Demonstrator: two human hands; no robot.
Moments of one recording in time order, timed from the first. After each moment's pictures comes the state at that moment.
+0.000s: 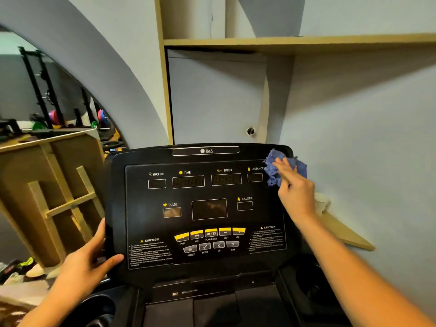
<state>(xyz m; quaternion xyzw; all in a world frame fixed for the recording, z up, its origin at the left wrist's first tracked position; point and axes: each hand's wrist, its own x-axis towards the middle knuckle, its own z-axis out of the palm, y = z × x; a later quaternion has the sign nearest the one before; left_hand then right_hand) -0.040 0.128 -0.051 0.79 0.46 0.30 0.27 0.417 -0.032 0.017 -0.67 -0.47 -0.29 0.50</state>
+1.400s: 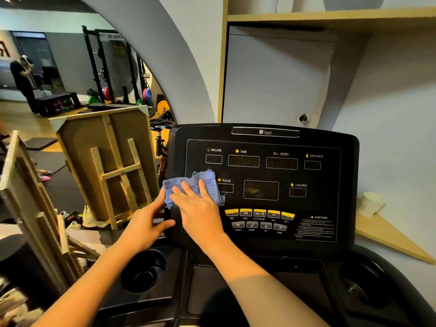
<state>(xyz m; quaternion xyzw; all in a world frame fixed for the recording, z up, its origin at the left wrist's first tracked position) -0.047 0.125 -0.042 0.82 0.42 0.27 0.27 0.120 0.092 -0.057 -0.55 -0.73 -0.22 0.34</state>
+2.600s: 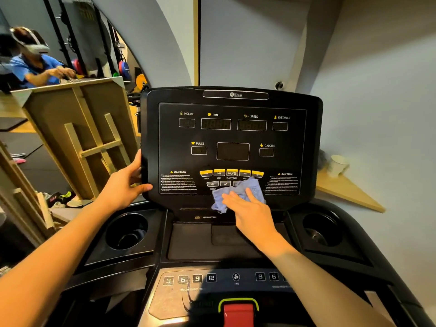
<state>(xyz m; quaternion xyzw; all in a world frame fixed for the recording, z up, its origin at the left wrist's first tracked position) -0.045 0.121 -0.041 0.82 0.43 0.26 0.29 0.237 -0.072 -0.104 -0.67 -0.65 -0.23 0.27</state>
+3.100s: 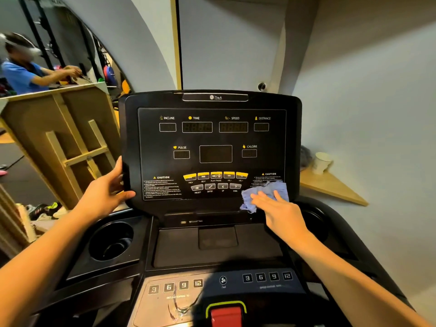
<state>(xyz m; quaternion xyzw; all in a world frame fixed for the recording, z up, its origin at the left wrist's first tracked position) -0.045 0.126 -0.043 0.81 0.44 0.26 0.30 0.339 -0.124 -0.120 -0.74 -0.62 -0.18 0.22</state>
